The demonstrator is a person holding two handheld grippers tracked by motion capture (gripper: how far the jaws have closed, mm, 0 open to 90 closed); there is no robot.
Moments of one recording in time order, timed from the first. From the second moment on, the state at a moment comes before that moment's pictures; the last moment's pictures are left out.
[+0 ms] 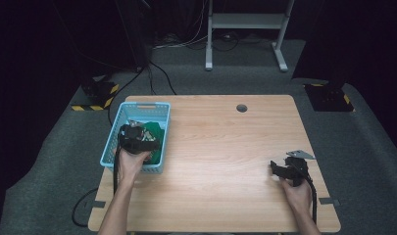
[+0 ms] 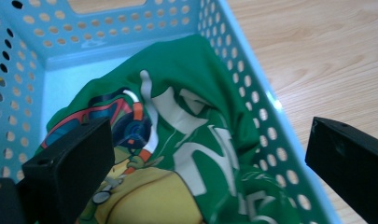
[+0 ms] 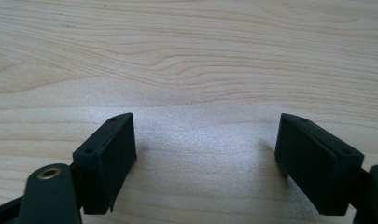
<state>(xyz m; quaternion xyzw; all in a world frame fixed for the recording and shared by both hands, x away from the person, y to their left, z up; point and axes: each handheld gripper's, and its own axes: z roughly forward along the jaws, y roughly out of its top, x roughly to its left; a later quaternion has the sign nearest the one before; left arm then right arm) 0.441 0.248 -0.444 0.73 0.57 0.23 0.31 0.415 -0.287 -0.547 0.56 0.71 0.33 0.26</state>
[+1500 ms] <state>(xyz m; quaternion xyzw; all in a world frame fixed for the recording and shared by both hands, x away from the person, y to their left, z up) 0.512 0.248 -0.494 0.75 0.60 0.17 0.21 0.416 -0.283 -0.547 0.56 0.72 0.33 0.26</state>
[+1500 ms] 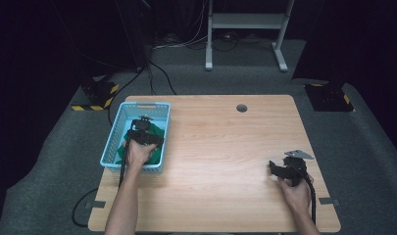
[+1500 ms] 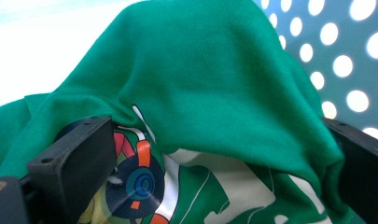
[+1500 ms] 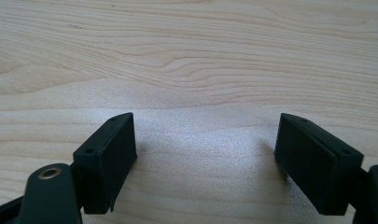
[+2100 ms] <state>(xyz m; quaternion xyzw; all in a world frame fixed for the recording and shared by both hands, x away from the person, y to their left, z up) 0.513 0.247 -0.505 0.76 0.60 0.14 0.20 0.416 -0.283 -0.547 0.56 0.72 0.33 0.26</state>
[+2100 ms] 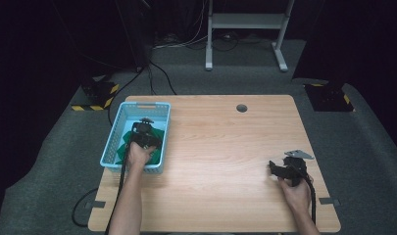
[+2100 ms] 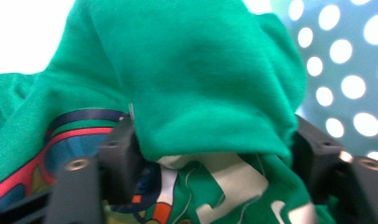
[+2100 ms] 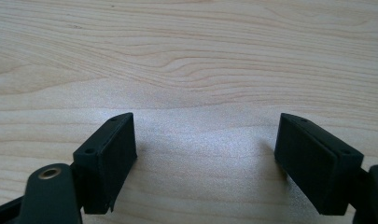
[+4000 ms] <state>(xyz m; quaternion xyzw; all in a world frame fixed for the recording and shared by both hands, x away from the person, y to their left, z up) 0.492 0.251 -0.440 0.74 0.57 0.18 0.30 0.416 -0.286 -0.547 0.56 0.71 0.33 0.26</state>
